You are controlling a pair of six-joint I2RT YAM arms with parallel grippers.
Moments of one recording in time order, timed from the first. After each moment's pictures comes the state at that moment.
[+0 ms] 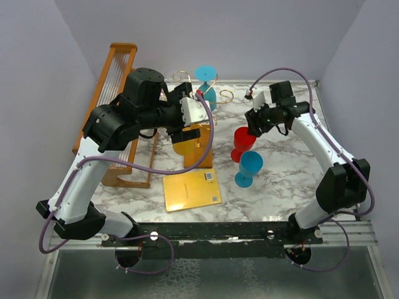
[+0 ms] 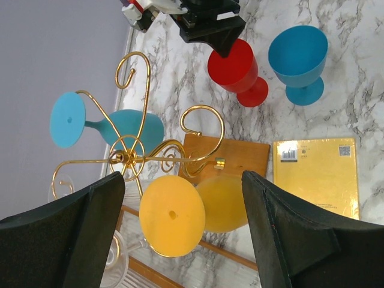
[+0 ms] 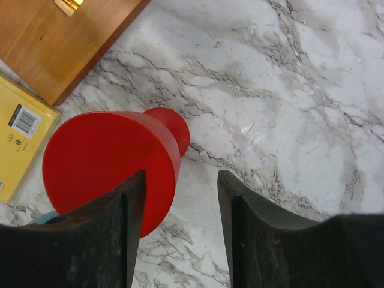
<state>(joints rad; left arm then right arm) -0.72 1.38 2.01 -1.14 0.35 0.72 0.26 1.56 1.40 -0.74 -0.36 -0.41</state>
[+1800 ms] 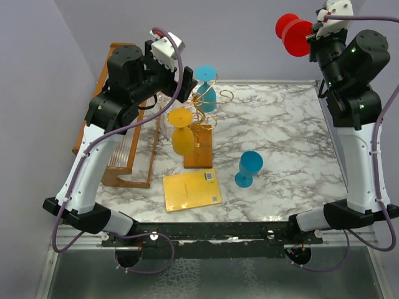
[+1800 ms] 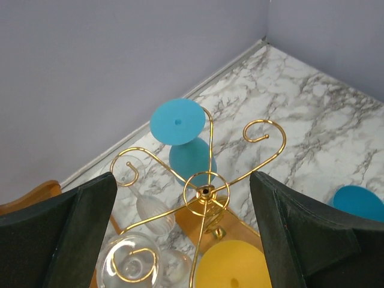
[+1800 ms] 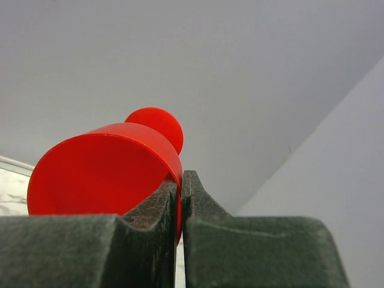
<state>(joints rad) -0.50 1.43 1.99 -0.72 0.20 0.16 0.24 1.44 2.05 -0.43 0.16 -0.47</state>
